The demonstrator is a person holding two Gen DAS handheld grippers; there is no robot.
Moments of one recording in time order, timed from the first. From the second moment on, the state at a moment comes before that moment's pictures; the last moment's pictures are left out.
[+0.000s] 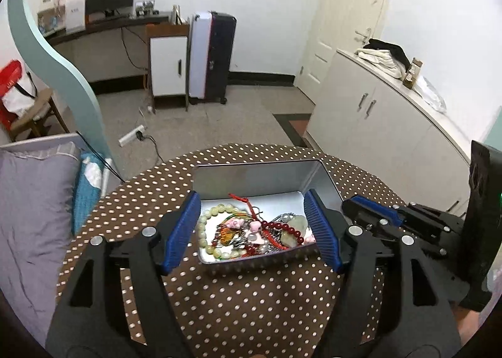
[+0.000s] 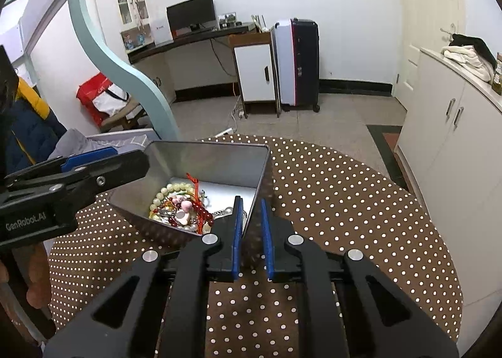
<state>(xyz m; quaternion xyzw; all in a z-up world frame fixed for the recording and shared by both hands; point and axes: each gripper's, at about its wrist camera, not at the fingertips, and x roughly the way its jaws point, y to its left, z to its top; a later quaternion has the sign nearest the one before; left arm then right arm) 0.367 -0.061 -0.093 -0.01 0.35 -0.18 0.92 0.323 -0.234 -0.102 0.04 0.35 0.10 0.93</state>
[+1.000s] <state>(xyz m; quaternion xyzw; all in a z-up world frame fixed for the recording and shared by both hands) 0.033 -0.001 0.008 0.02 0.13 -0.09 0.99 0.012 -0.203 0.023 0.00 0.10 0.06 0.99</state>
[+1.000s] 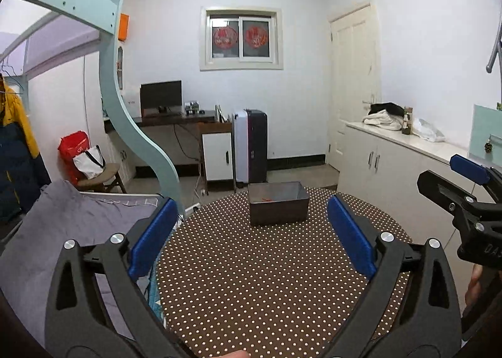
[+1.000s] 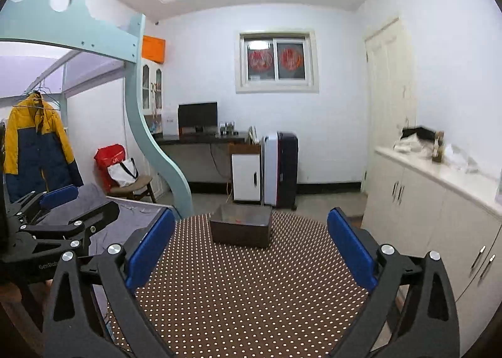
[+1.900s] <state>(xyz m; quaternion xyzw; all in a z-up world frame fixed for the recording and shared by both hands) -0.047 0.001 0.042 0.04 0.04 -0.06 1.00 -0.059 -0.175 0.035 -0.04 0.01 0.04 1.00</state>
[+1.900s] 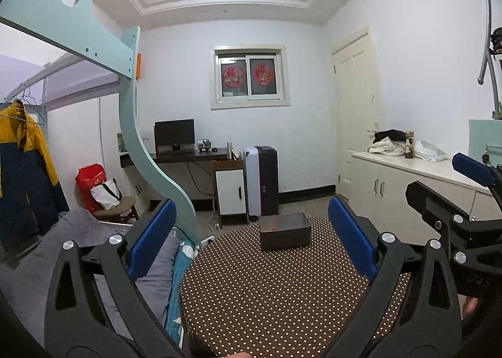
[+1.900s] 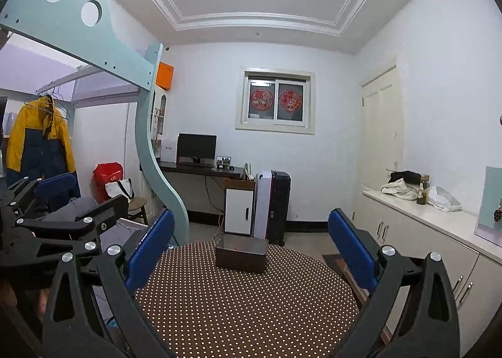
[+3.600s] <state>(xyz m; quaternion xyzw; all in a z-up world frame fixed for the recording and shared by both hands) -0.017 0.008 0.030 0.02 0.06 -0.07 1.00 -0.038 -0.160 0.033 -0.04 0.04 0.03 1.00</state>
